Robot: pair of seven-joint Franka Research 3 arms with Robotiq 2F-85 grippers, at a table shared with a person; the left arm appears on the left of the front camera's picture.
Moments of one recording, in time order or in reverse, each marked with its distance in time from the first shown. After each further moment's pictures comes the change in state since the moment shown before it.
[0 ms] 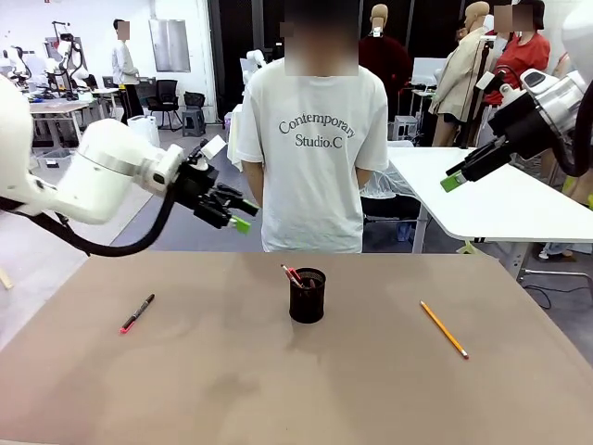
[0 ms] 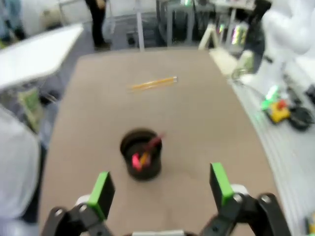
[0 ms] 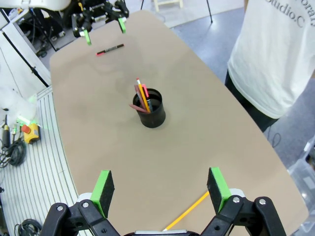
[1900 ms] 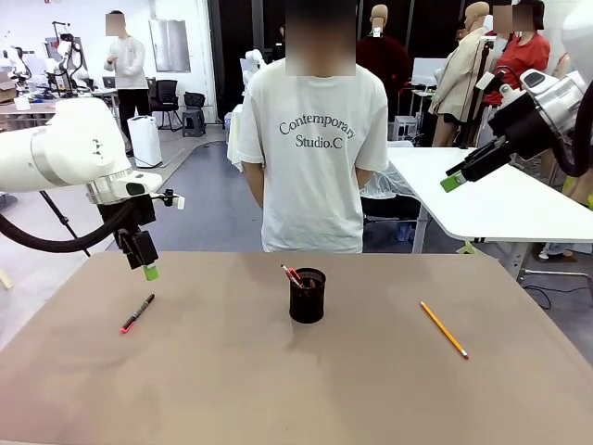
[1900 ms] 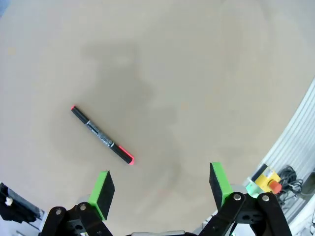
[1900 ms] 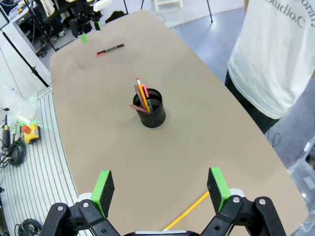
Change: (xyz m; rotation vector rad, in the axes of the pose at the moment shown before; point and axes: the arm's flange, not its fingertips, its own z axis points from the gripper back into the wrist) left arm -0.078 -0.040 0.066 0.333 0.797 0.746; right arm 0.000 0.000 0.000 0.000 0.000 0.000
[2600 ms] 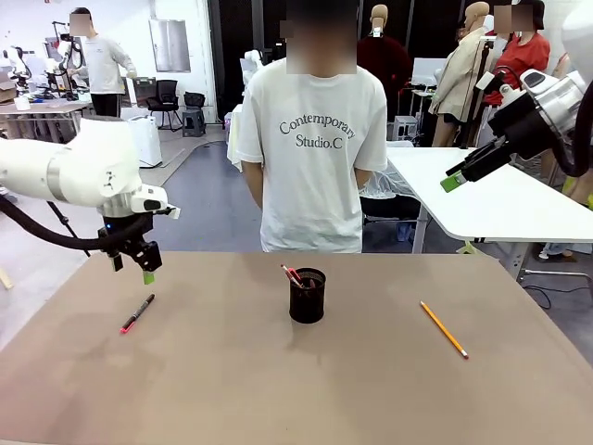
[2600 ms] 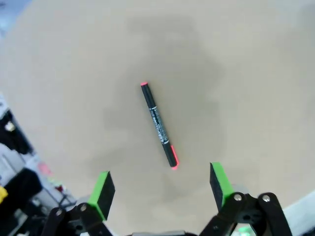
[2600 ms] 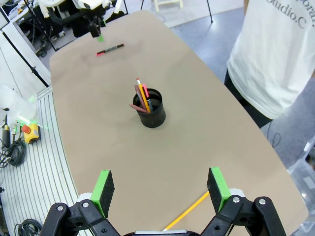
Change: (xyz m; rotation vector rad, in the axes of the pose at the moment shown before) left arm 0.008 0.029 -0.038 0.277 0.051 0.410; right arm 0.000 0.000 0.000 0.000 0.000 0.000
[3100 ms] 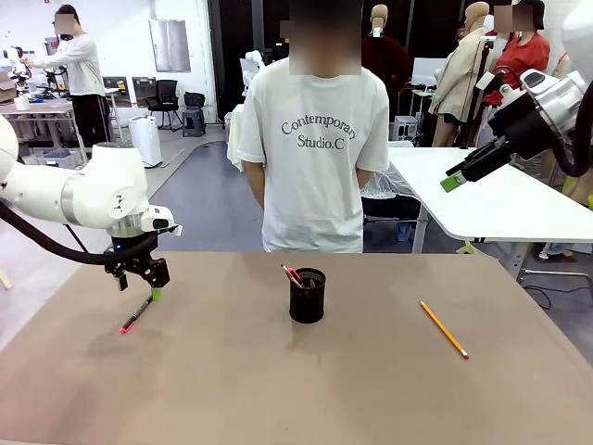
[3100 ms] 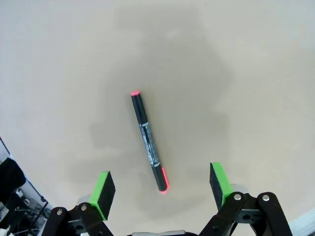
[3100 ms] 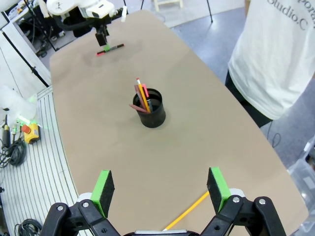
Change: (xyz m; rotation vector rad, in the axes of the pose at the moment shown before) left arm 0.007 -0.004 -0.043 -0.033 0.009 0.072; right arm 0.000 0.000 0.000 0.000 0.000 0.000
